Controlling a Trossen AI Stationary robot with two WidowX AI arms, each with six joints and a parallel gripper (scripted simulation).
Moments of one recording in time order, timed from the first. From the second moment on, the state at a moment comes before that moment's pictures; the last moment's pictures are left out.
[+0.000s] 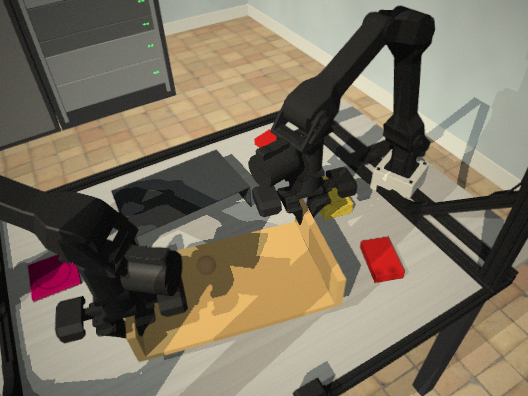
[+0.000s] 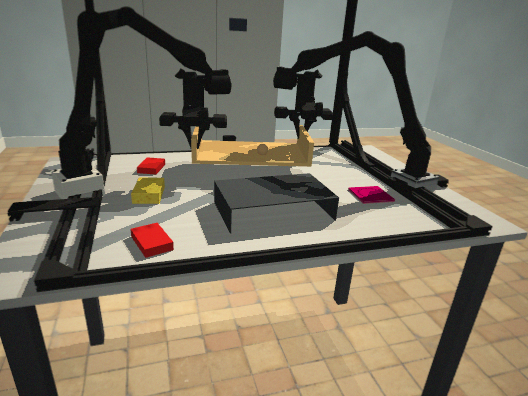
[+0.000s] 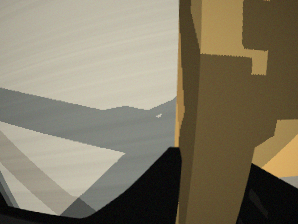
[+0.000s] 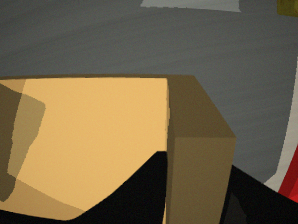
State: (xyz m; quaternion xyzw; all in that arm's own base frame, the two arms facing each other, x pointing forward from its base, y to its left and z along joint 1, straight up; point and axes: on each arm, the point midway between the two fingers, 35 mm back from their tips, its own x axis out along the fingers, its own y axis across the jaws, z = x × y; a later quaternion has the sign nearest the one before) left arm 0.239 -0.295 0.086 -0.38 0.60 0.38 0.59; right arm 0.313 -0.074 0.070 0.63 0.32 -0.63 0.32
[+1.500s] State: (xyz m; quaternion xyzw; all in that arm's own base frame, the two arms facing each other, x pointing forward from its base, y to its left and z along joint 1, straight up) left arm 0.239 -0.295 0.101 -0.38 0.60 0.38 0.59; right arm 0.313 -0.074 0.084 0.63 0.32 -0.63 0.32
